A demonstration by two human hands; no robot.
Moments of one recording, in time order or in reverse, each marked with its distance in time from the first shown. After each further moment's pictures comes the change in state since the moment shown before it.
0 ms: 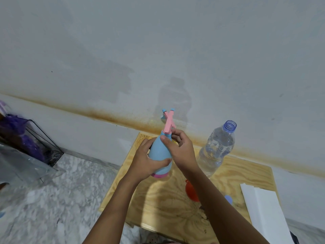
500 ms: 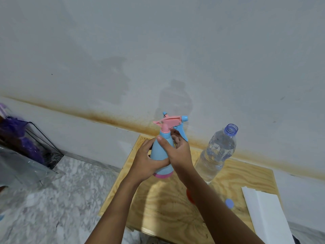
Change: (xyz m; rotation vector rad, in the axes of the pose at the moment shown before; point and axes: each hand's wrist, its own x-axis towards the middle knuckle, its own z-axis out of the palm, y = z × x) left_hand 0.007 0.009 -0.001 -0.121 -0.014 -0.028; right_hand 0.002 -0.005 0.017 0.058 0.062 -0.006
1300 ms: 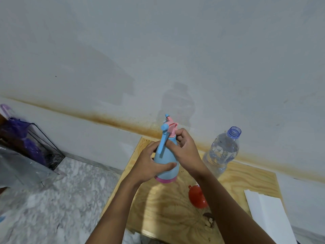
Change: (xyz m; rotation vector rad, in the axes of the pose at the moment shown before) left_hand 0.001 0.007 -0.008 0.026 -0.109 -0.019; right_hand 0.014 -0.010 -0.020 -0.152 -0.225 -0.081
